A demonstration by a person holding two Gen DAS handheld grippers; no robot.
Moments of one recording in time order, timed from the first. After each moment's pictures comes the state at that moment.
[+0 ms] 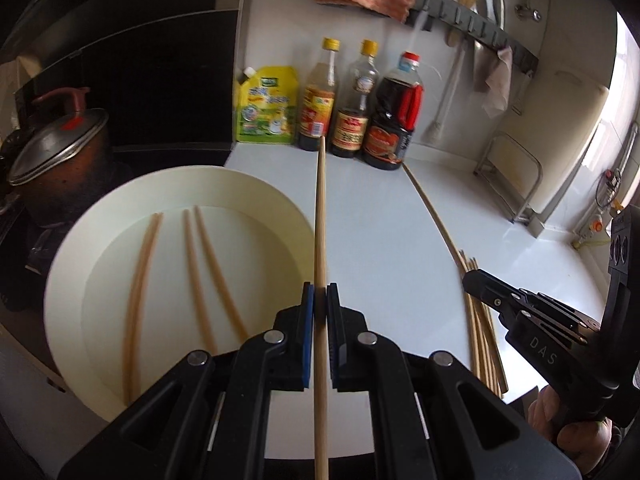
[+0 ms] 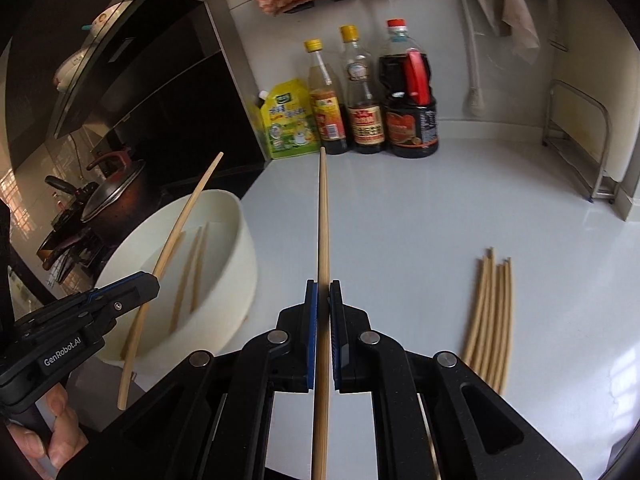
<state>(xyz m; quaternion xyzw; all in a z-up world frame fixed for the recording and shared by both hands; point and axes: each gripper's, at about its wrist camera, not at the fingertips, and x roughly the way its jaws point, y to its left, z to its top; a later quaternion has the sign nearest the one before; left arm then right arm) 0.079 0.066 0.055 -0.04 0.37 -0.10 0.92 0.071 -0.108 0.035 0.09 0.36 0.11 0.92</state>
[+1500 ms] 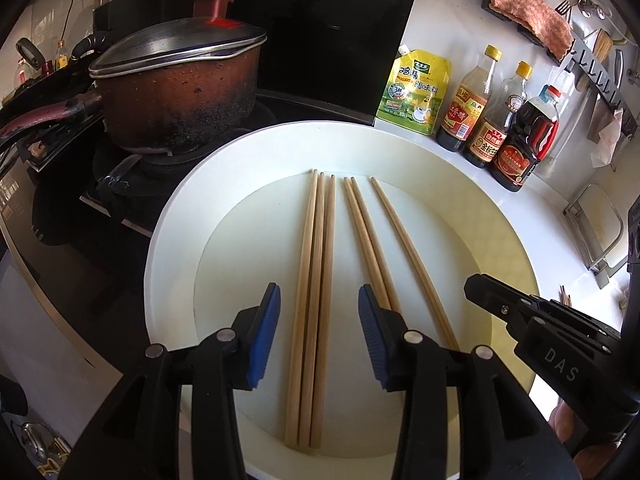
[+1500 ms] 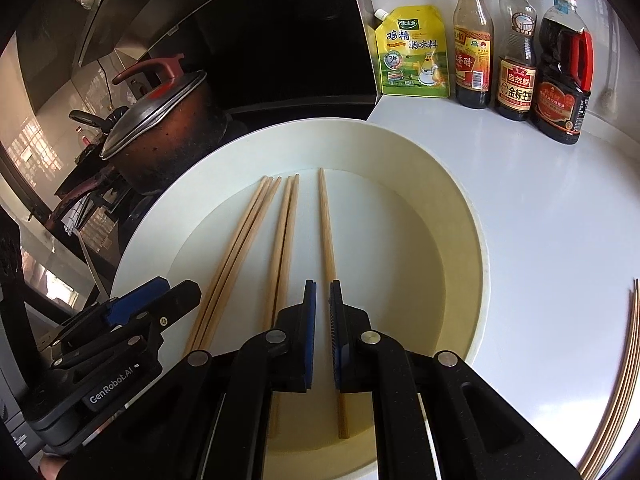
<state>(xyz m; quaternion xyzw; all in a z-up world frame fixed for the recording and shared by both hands) 0.114 0.206 0.002 -0.11 0.42 0.01 0.90 0.146 0.053 -0.003 0.04 0.45 0.18 0.87</state>
